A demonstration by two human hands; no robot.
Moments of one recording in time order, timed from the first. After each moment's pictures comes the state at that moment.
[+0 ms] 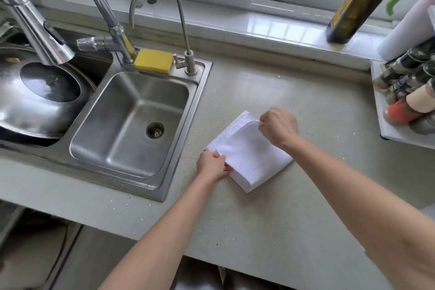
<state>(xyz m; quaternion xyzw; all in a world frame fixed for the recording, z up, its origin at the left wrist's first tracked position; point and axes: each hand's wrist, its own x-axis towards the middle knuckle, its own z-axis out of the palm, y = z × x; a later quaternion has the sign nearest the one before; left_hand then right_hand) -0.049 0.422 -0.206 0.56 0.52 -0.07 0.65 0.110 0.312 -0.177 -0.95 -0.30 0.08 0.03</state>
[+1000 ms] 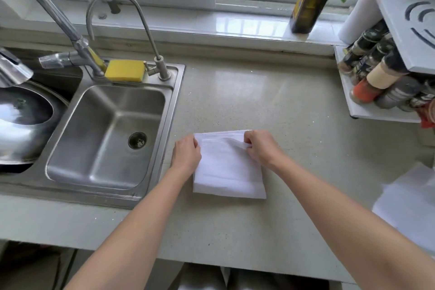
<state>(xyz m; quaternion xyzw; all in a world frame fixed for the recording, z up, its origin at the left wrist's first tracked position) -0.036 0.455 -0.203 0.90 0.30 -0.08 0.30 0.067 0.268 -0.208 -0.93 -0.25 0.19 0.17</state>
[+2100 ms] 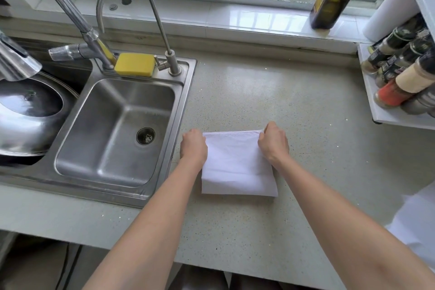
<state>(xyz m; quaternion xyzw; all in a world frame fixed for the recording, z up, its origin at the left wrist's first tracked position) -0.009 0.466 -0.213 0.90 0.36 -0.13 0.23 0.073 0.293 -0.213 -0.96 -0.01 0.18 0.20</state>
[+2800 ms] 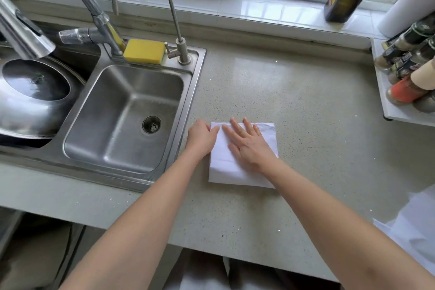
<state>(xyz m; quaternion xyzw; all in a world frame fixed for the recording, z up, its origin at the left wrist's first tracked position) -0.022 0.467 -0.202 0.83 0.38 -0.10 0.40 0.029 0.318 -0.228 -0.89 -0.40 0.22 0.08</state>
